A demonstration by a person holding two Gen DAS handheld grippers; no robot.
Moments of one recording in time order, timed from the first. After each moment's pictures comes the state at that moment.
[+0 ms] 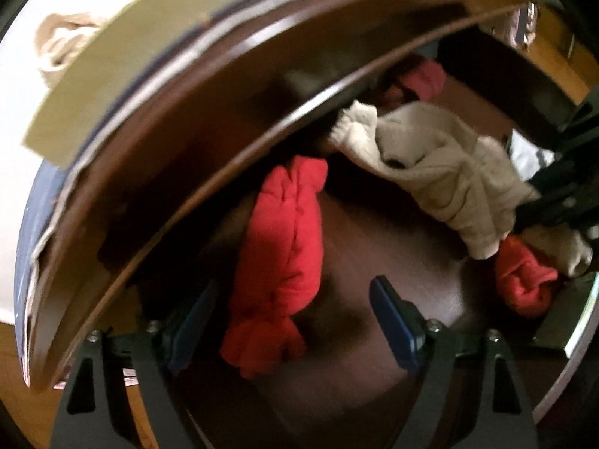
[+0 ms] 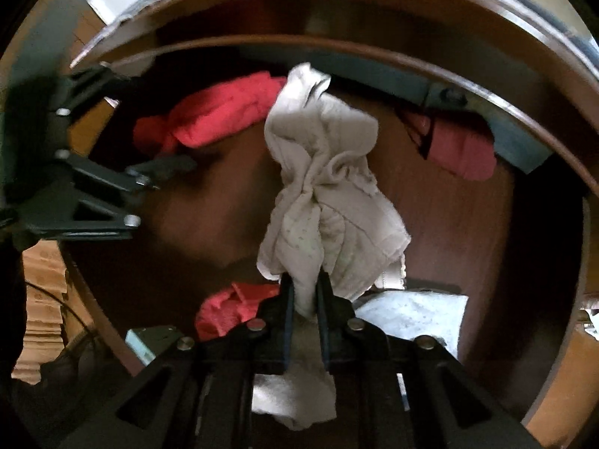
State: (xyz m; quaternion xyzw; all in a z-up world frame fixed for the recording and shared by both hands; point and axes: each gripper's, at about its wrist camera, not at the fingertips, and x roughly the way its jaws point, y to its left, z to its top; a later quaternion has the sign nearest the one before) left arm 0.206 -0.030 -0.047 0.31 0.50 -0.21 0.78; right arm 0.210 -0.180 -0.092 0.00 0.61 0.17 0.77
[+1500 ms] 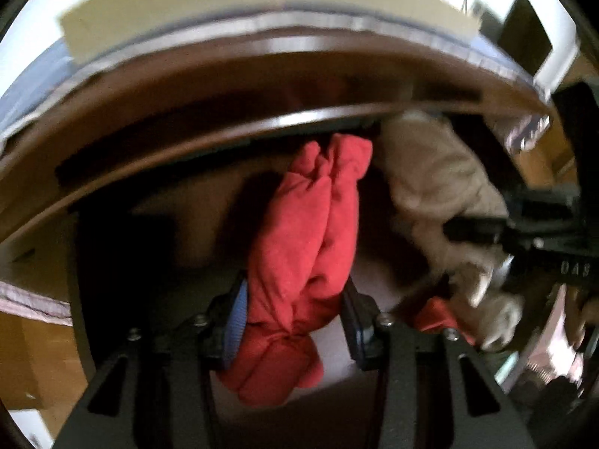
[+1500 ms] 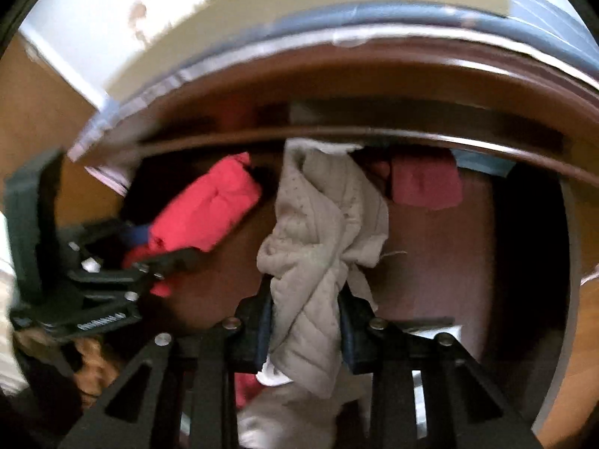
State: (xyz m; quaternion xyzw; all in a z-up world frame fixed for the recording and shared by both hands) left arm 0.195 -0.013 -0.029 0.07 0.54 -0.22 0.81; right arm 0.228 -0.198 -0.112 0.15 0.54 0.14 0.82
